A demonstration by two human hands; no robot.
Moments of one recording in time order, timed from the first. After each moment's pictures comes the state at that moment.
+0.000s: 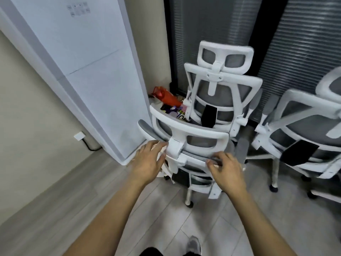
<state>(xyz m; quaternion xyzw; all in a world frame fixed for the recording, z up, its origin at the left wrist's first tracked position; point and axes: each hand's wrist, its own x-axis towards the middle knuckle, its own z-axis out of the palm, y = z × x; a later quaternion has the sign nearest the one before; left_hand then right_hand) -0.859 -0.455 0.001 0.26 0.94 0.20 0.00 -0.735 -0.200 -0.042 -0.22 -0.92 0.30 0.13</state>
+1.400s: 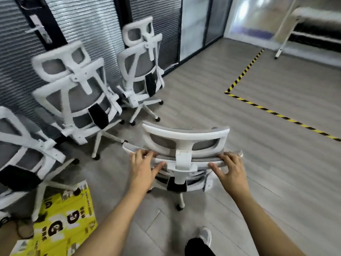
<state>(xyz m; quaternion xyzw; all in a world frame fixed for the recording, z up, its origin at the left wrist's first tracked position) -0.651 -0.369 -0.060 0.81 0.52 0.24 0.14 -0.352 -0.508 -0.082 -0.78 -0.51 0.02 0.36</state>
